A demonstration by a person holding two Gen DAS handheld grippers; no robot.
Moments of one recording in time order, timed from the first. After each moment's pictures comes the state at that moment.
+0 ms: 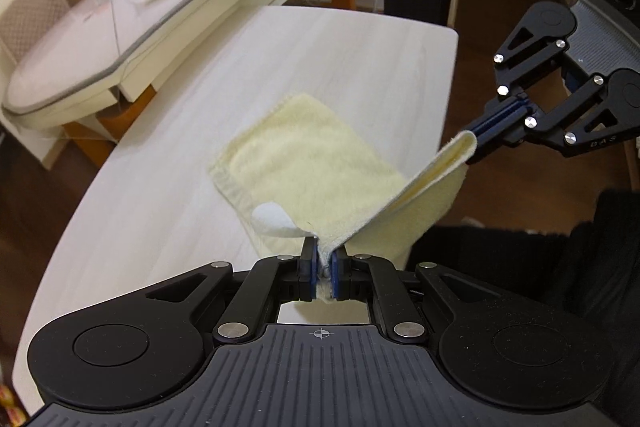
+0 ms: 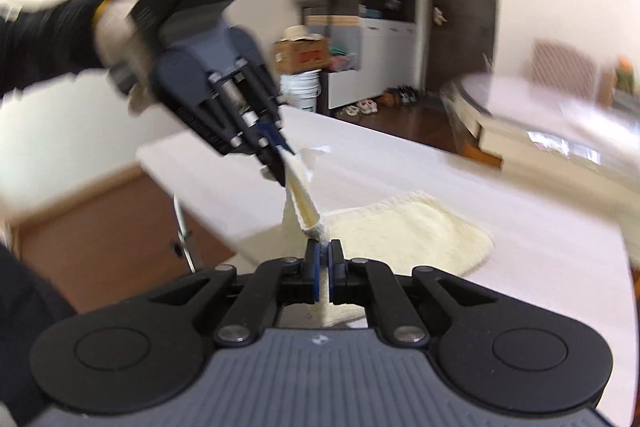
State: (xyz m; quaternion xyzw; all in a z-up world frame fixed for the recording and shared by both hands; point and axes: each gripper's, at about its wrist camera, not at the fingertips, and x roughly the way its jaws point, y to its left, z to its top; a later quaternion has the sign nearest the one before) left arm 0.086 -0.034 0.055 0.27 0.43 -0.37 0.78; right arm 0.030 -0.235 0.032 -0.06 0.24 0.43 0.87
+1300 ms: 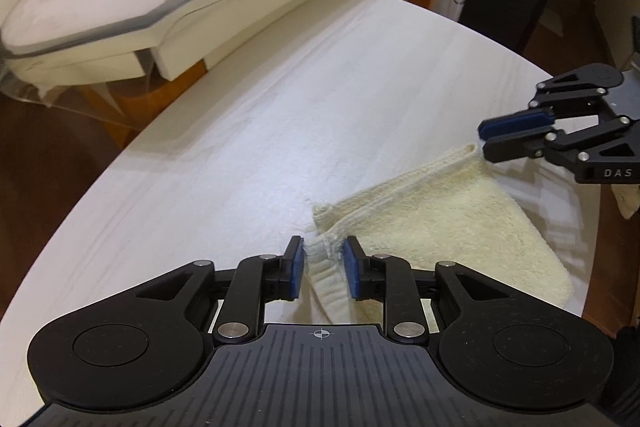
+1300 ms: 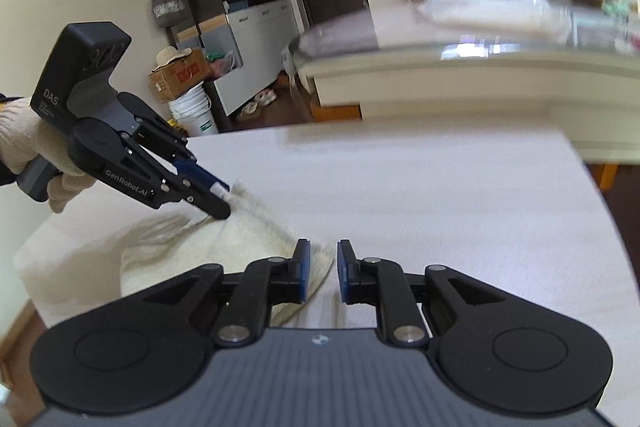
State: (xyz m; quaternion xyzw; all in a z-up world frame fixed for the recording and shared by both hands) left arm 0.235 -0.038 -0.001 0.18 0.47 -0.32 0.80; right arm 0.161 -0.282 -0.017 0.02 0.30 0.30 0.91
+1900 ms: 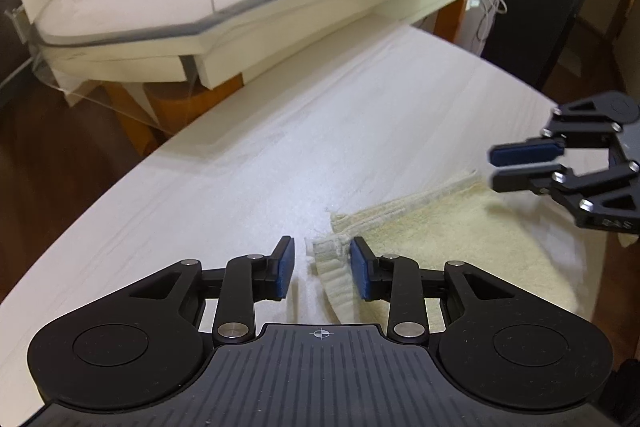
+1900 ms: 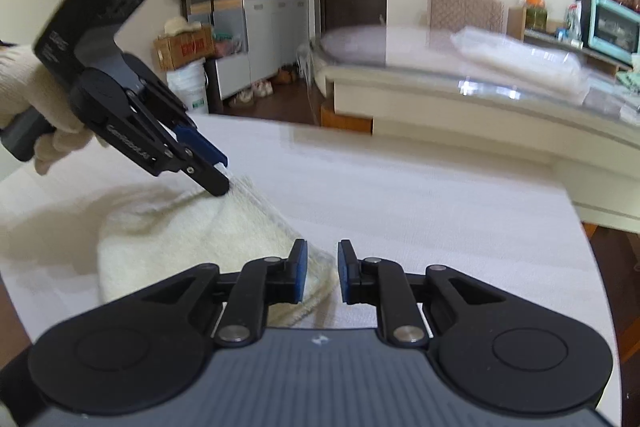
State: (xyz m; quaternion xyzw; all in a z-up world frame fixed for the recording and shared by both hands) left arm 0.224 -0.018 0.011 0.15 0.43 -0.29 0.84; right arm 0.137 -0.265 -0.007 -0.05 0.26 0.31 0.91
